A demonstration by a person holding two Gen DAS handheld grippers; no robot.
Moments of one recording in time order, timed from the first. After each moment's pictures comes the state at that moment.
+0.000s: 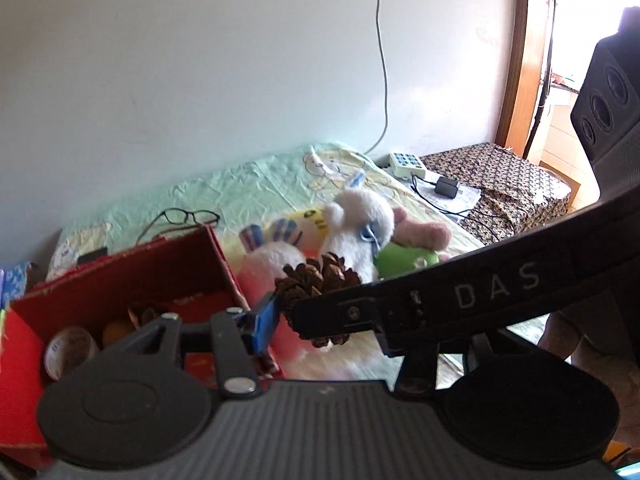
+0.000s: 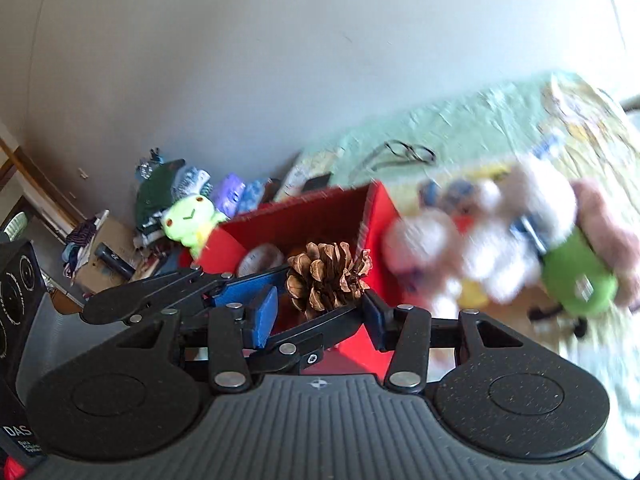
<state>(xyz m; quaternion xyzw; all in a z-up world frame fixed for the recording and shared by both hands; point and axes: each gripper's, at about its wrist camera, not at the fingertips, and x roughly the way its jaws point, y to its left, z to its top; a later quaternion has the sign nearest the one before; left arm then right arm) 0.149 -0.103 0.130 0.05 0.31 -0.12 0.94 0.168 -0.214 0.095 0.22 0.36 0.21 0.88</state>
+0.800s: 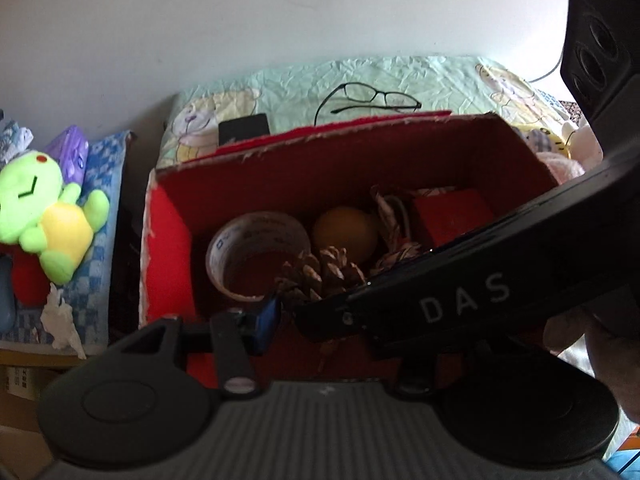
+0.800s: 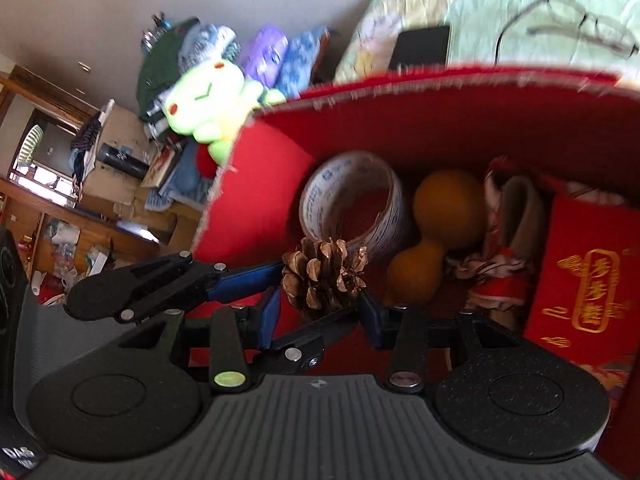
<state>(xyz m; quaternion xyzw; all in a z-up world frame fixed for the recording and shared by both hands) 0.199 0.108 0.060 0.00 0.48 0.00 0.88 0.314 -0.026 0.016 0.19 0.56 0.30 0.75</state>
